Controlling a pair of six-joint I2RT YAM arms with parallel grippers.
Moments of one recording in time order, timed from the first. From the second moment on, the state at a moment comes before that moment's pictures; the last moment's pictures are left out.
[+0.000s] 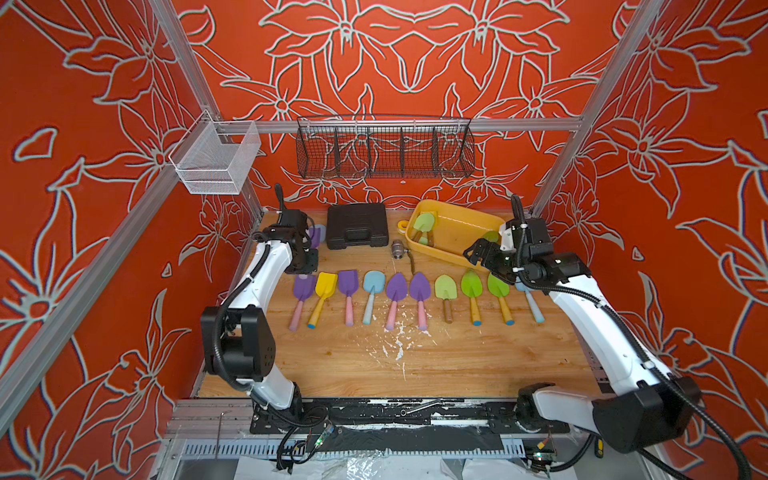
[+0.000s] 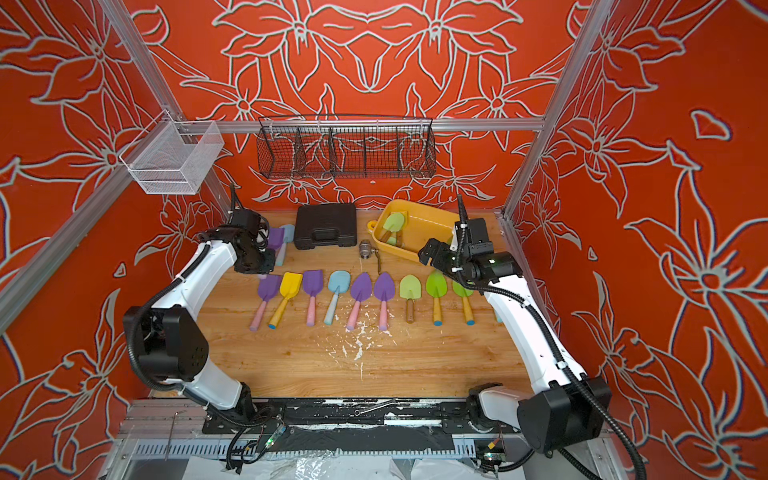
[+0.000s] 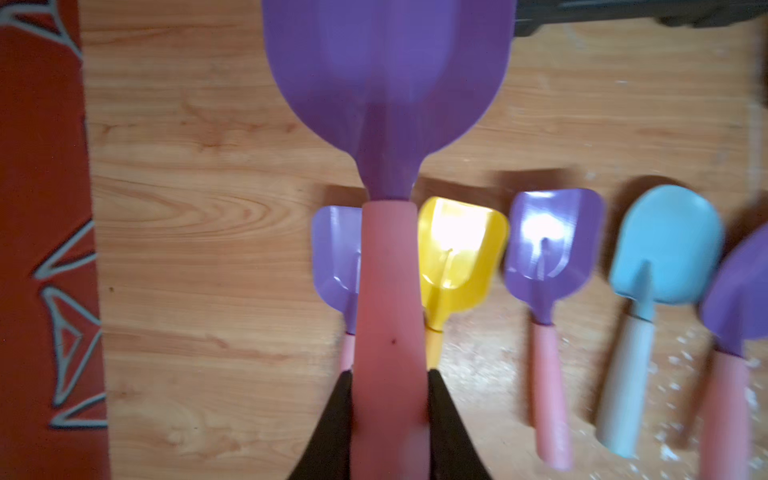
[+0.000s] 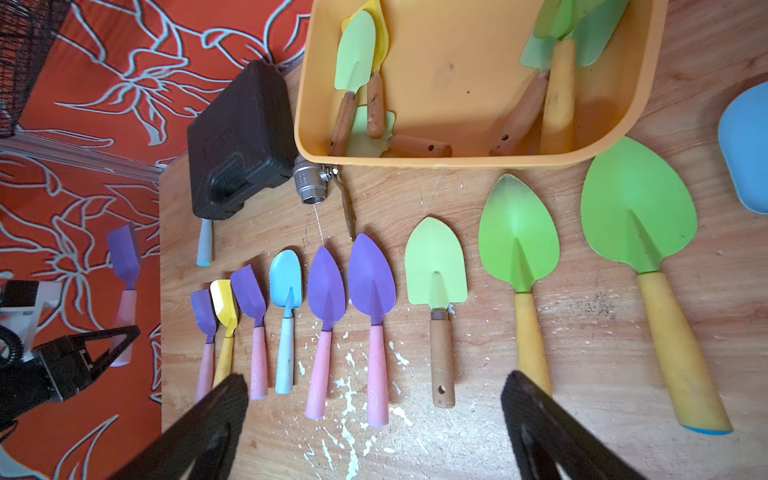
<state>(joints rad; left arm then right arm) 0.07 1.67 1.44 -0.98 -0.06 -0.03 0.20 1.28 1.26 -0.82 -0.20 0.65</state>
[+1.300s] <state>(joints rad) 0.22 2.33 1.98 -0.90 -0.09 0.06 0.13 2.52 2.54 -1.47 0.28 0.51</state>
